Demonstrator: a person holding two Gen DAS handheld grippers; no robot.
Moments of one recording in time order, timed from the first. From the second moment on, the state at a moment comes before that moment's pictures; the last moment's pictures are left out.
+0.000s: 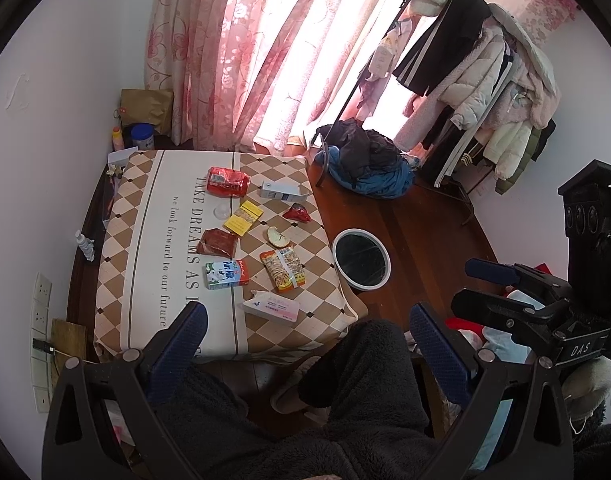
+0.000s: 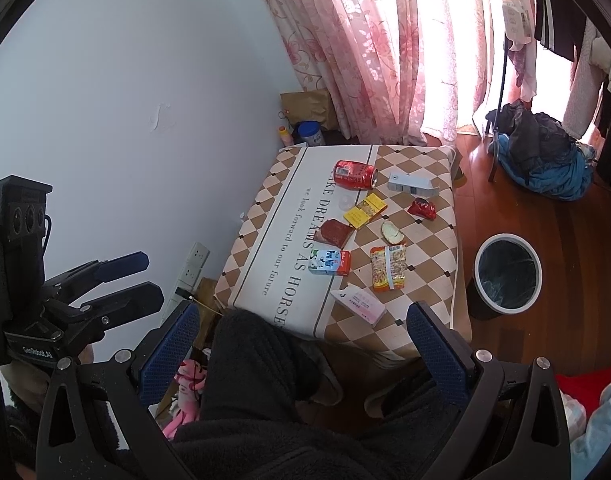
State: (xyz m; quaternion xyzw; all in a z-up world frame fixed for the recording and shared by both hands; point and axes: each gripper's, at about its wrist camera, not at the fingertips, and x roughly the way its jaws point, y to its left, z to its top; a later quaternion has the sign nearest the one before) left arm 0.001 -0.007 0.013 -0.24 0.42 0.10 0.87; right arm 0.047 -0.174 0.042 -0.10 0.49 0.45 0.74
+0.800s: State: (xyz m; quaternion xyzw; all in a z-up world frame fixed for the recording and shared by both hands) left arm 0.049 0.022 -0.116 -0.24 0.49 0.27 0.79; right arm 0.129 -0.165 -0.061 -0.10 0.51 0.32 0.79
